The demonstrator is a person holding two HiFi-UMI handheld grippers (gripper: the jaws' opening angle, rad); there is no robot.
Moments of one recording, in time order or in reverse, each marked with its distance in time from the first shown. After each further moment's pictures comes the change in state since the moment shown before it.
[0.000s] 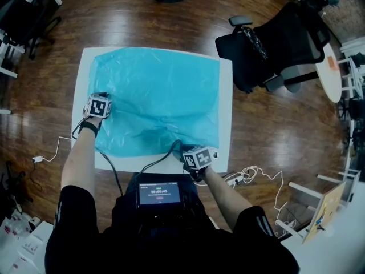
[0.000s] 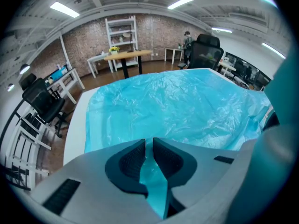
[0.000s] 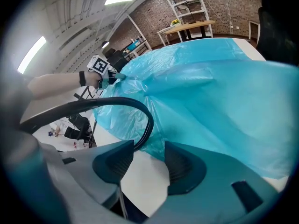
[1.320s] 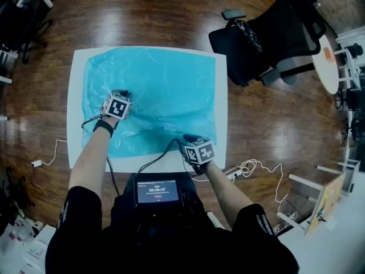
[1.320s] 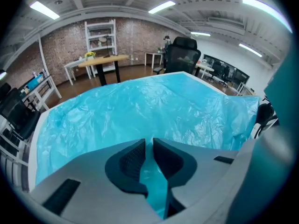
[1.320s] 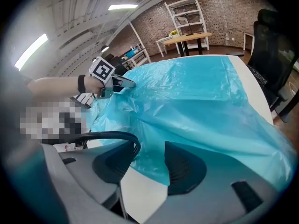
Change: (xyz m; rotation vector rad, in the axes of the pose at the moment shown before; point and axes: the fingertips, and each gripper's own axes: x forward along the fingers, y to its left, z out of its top) left arm 0.020 -0.127 0.059 0.140 -0.060 -0.203; right arm -0.028 -0.021 0.036 -0.008 -0.089 -0.071
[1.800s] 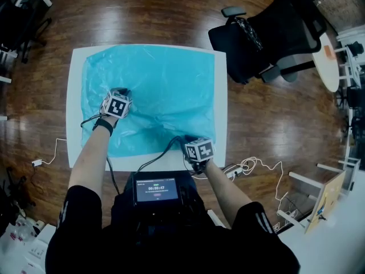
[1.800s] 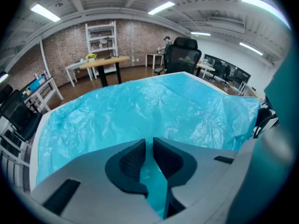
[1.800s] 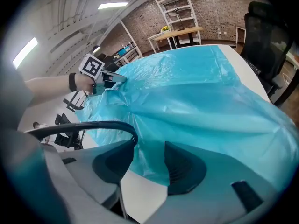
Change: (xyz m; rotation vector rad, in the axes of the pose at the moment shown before) left arm 0.009 -0.005 -0.001 -0.004 -0.029 -0.011; right arm 0.010 -0.017 -0.020 0.080 0.014 -0.026
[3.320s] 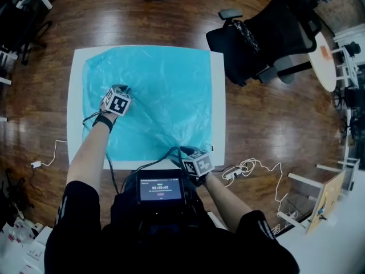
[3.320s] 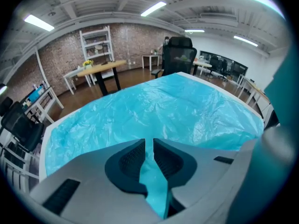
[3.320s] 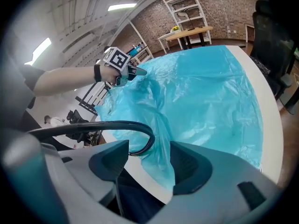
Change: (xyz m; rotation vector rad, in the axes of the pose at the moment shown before) left arm -0.003 -0.004 0.011 0.078 -0.018 0.001; right arm -0.027 0.065 -0.036 -0.068 0.000 0.112
